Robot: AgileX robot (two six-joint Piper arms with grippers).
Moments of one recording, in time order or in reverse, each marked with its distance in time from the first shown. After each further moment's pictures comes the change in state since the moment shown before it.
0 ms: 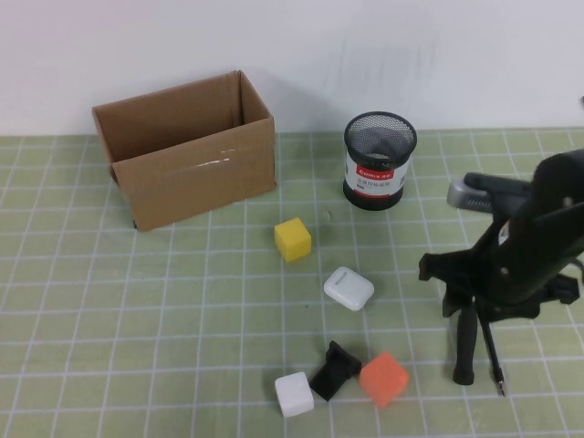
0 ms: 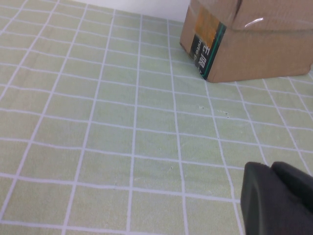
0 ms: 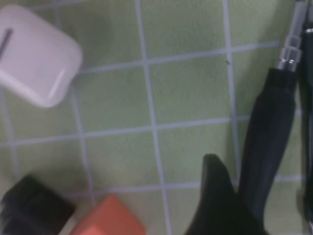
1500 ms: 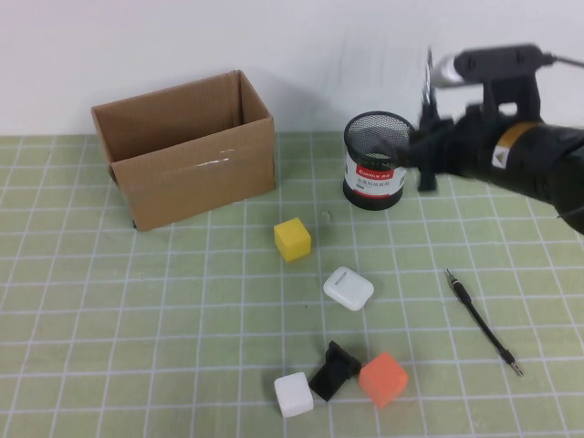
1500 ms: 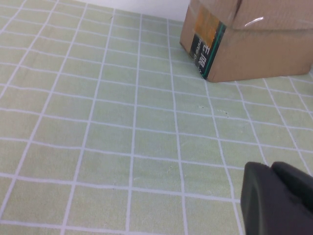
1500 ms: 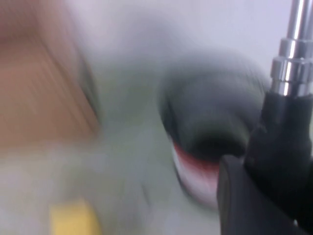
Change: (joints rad) right arm 0.000 -0.053 -0.006 -0.272 -0.754 -0.126; left arm 0.000 0.000 0.000 0.000 0.000 0.000
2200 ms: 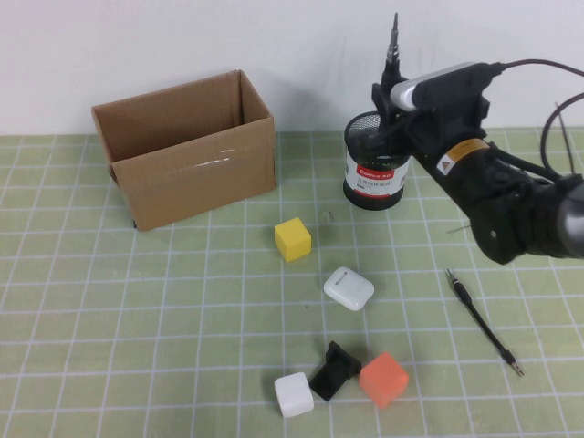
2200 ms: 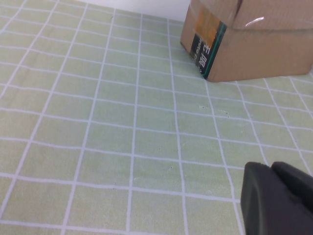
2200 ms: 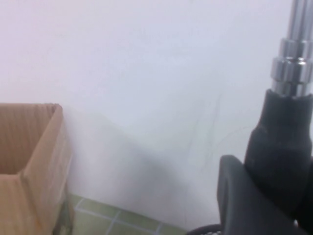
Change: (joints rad) right arm -0.005 0.374 -0.074 0.163 -0.797 -0.332; left arm 0.000 0.000 0.000 0.000 0.000 0.000
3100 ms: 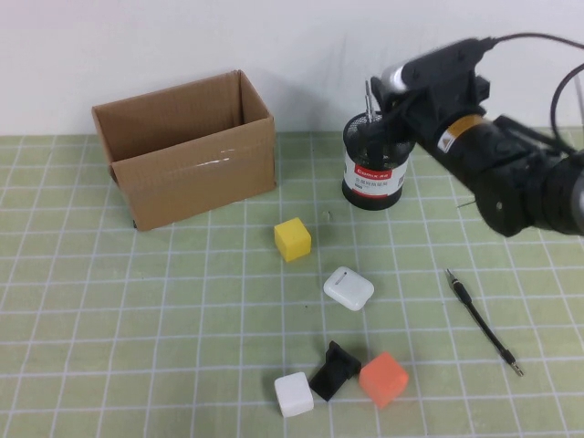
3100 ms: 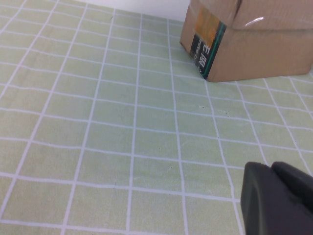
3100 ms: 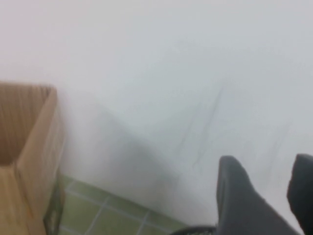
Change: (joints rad) right arm -0.003 -0.046 -0.067 -0.004 0.209 -0.074; left arm 0.000 0.000 0.000 0.000 0.000 0.000
